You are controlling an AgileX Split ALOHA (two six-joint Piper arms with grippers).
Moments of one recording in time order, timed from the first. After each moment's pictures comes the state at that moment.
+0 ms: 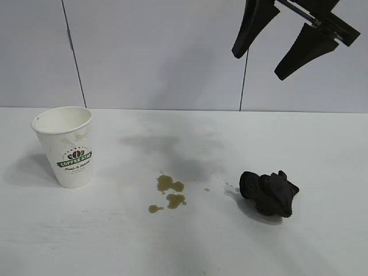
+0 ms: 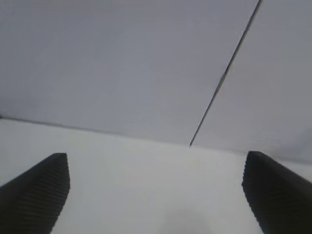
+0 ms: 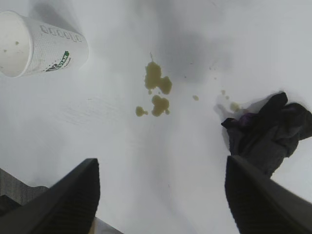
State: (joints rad) left arm 0.35 1.13 -1.01 -1.25 0.39 1.10; right arm 0.20 1.74 -1.55 0.44 1.18 -0.08
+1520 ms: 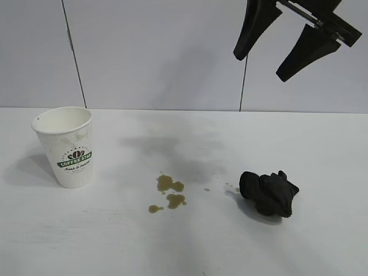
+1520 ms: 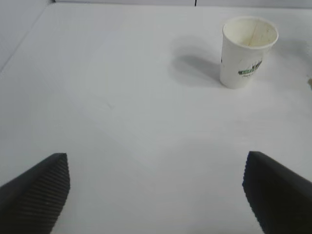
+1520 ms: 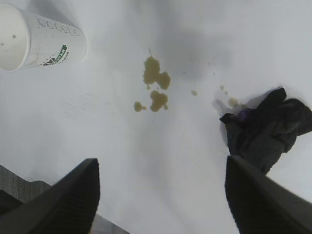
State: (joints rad) left arm 0.07 0.00 -0.49 -0.03 1.15 0.08; right arm 0.20 1.74 -1.55 0.43 1.21 -0.10
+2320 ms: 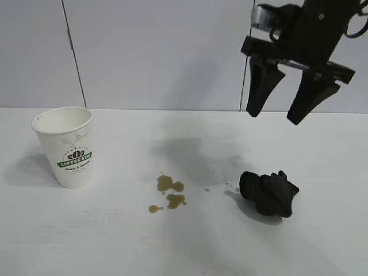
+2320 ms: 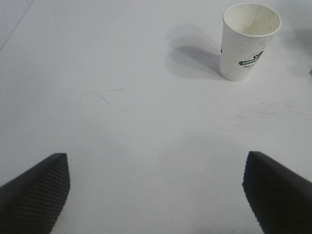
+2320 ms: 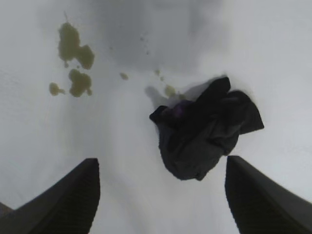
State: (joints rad) left arm 0.02 0.00 -0.48 0.00 1.13 0.06; right arm 0.20 1.97 -1.55 0.28 1.17 -0.16
